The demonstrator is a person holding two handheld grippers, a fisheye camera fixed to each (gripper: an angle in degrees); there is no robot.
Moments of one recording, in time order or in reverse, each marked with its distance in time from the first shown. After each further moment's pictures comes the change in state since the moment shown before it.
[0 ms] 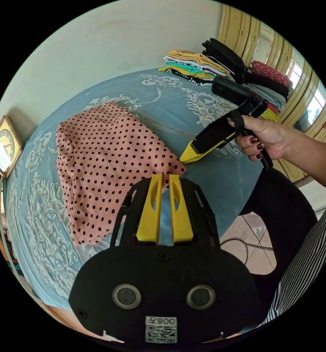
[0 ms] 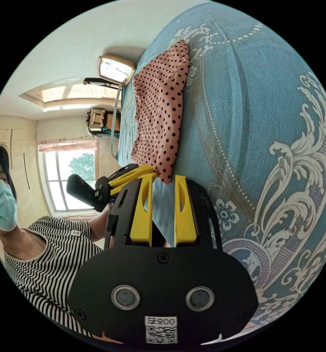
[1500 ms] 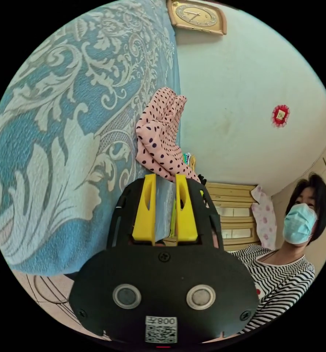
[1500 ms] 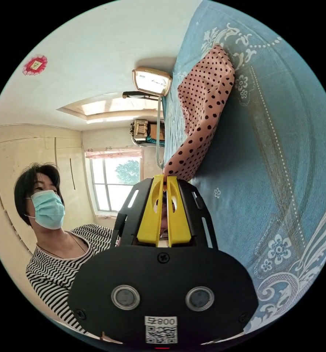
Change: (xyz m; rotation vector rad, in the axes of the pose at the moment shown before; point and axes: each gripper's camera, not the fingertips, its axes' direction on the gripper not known) left arm -0.159 0.444 0.179 0.467 0.950 -1.157; right arm 0.072 0.082 0.131 0.050 -0.433 -0.020
